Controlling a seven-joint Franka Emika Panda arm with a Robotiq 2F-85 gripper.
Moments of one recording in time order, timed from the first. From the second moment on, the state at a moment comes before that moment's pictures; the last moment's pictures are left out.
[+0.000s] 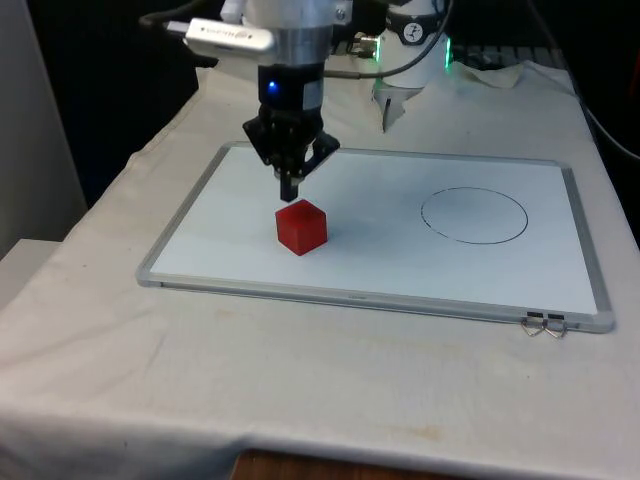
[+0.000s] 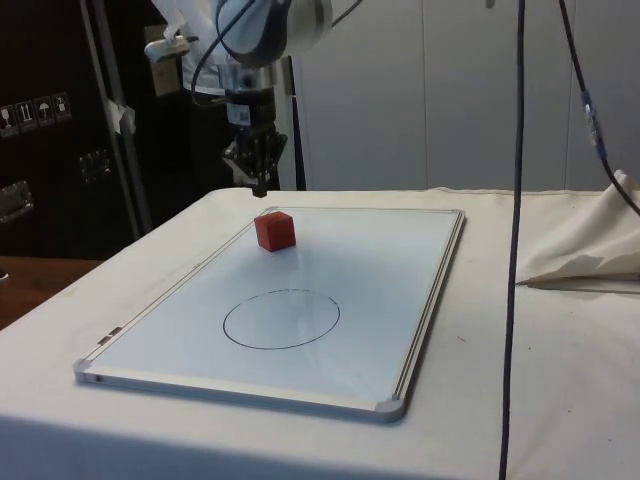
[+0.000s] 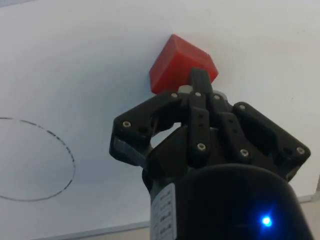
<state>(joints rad) 0.05 0.51 -0.26 -1.85 0.10 2.44 0.14</state>
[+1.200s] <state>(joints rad) 0.04 0.68 -0.30 -1.76 0.15 2.54 0.24</state>
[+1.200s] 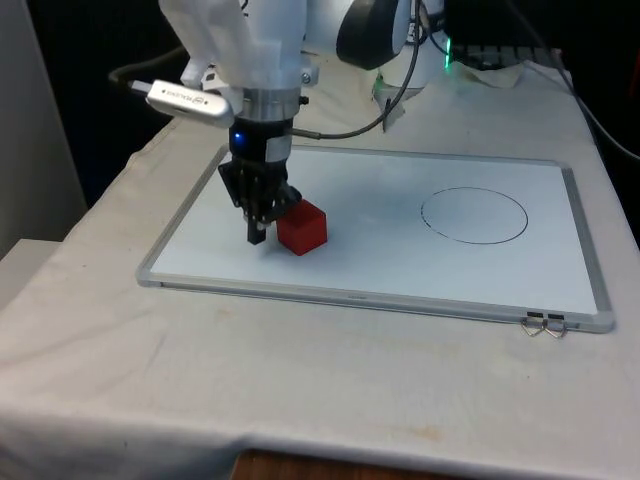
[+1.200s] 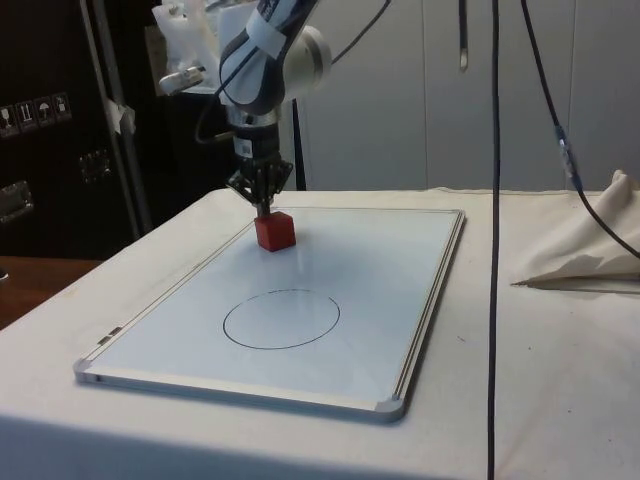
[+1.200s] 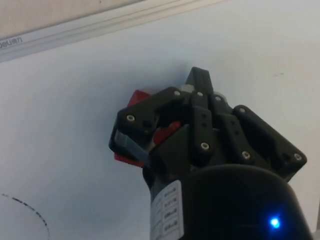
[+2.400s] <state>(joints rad) 0.04 0.66 -0.34 -1.76 0.19 2.41 0.36</state>
